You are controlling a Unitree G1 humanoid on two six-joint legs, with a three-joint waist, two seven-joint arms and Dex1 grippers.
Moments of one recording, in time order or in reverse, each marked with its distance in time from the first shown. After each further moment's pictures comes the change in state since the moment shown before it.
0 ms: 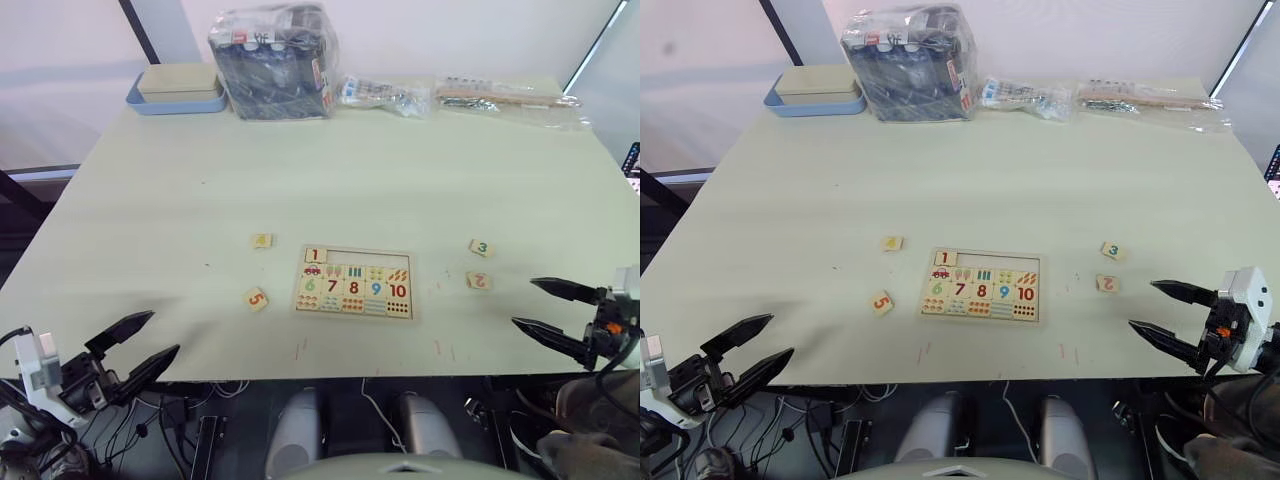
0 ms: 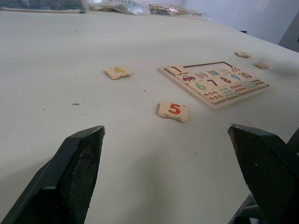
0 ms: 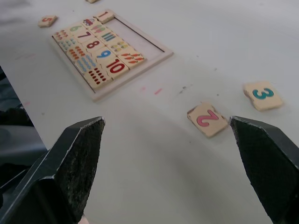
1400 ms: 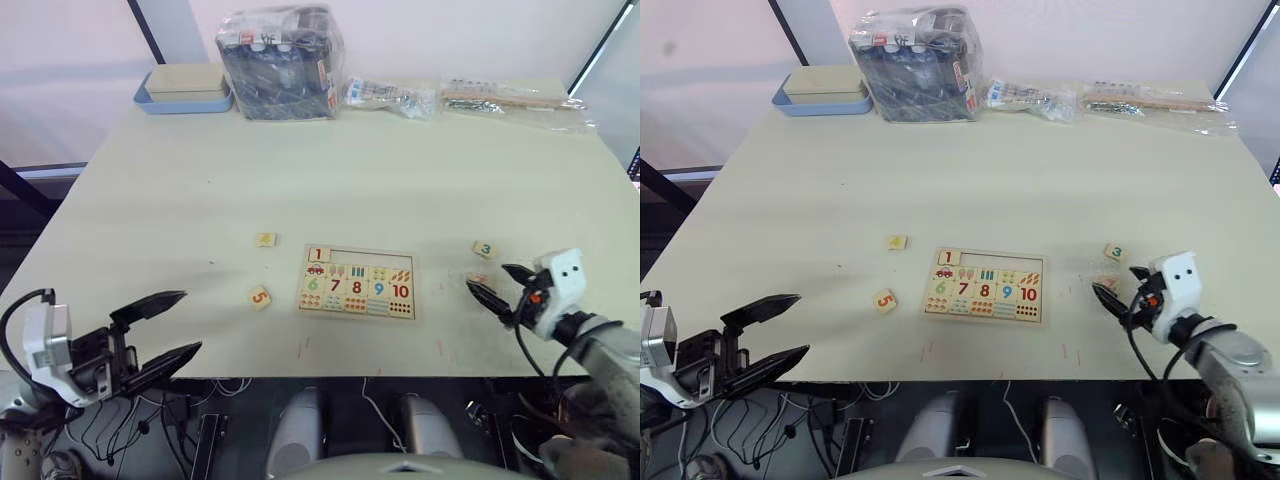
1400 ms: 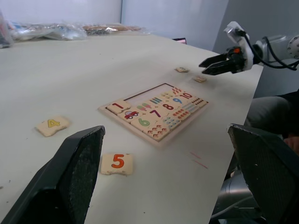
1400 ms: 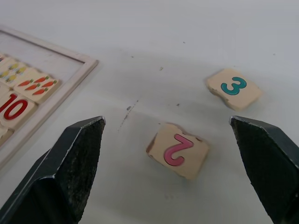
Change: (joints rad) left arm -0.036 0.089 -0.034 -0.244 -0.092 0.150 -0.064; right arm -0.139 0.272 0.260 -0.214 -0.123 0.301 -0.736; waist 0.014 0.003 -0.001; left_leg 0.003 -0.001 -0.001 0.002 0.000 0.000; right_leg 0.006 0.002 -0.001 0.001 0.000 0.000
